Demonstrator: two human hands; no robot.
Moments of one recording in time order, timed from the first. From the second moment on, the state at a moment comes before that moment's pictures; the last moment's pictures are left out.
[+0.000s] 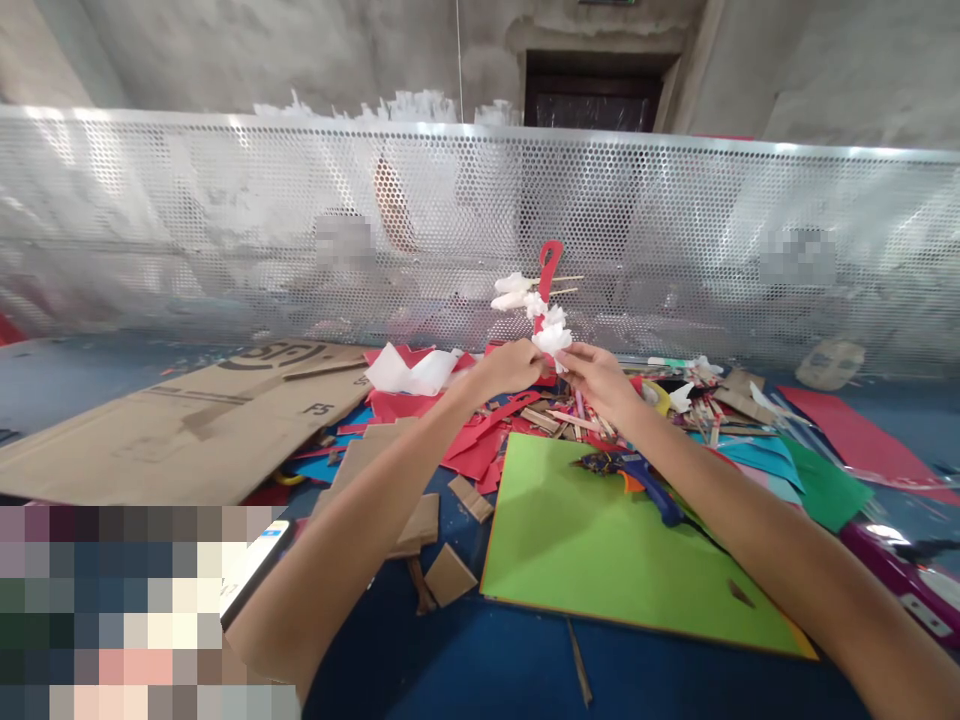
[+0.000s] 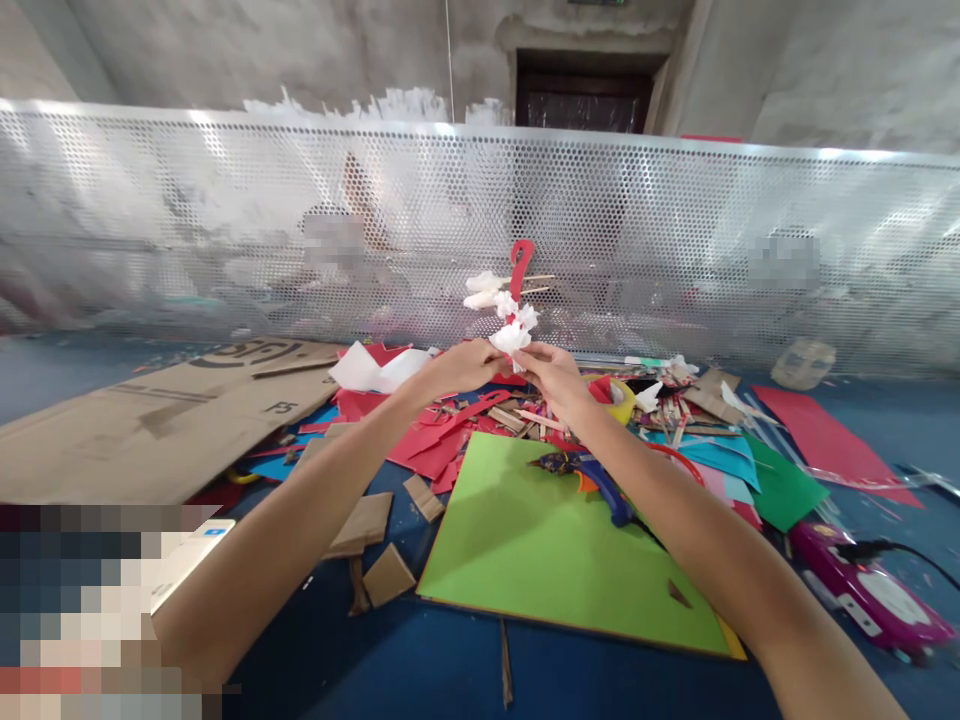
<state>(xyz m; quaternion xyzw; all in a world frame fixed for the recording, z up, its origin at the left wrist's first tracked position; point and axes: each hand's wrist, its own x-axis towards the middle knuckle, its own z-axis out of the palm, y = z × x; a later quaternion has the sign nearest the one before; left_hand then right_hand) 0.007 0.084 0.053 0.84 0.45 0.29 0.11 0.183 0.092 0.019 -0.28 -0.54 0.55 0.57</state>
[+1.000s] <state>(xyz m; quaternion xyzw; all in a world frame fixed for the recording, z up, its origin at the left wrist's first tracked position) 0.003 0.077 0.067 0.81 0.43 0.25 0.32 0.197 0.093 0.024 -0.37 -0.71 0.30 0.52</state>
